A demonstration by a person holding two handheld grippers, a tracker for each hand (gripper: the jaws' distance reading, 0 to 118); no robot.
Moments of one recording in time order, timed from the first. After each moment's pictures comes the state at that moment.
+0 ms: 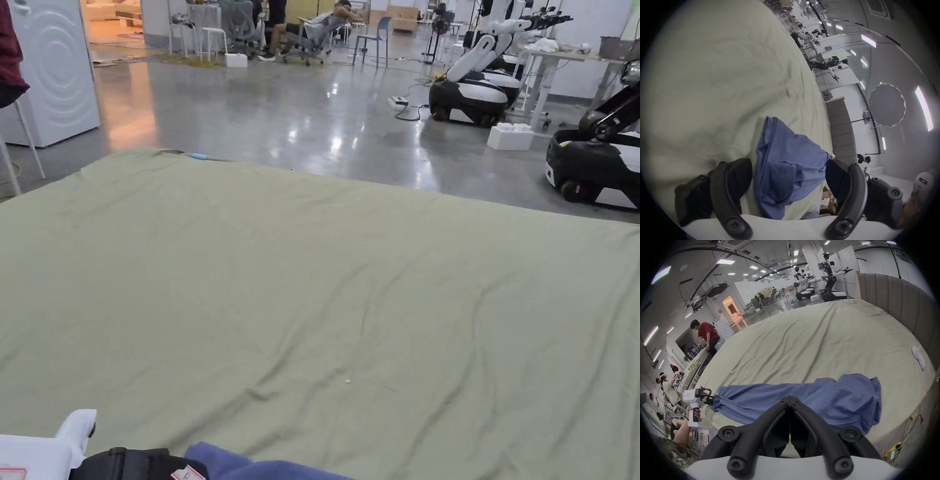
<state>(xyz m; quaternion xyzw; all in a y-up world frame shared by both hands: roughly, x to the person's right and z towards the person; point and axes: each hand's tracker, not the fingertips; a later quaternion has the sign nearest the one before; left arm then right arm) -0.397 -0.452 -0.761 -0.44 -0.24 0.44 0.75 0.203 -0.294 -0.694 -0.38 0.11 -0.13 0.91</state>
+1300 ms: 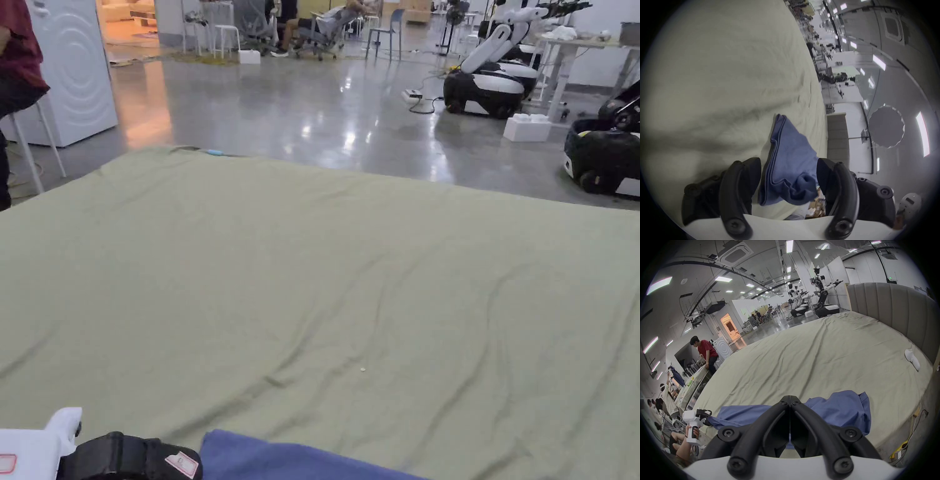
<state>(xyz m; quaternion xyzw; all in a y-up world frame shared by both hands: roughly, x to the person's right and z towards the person) -0.401 -0.438 -0.734 -0.45 -0.18 0.49 0.72 0.230 -0.274 -0.685 -0.30 0.07 -0.16 0.94</state>
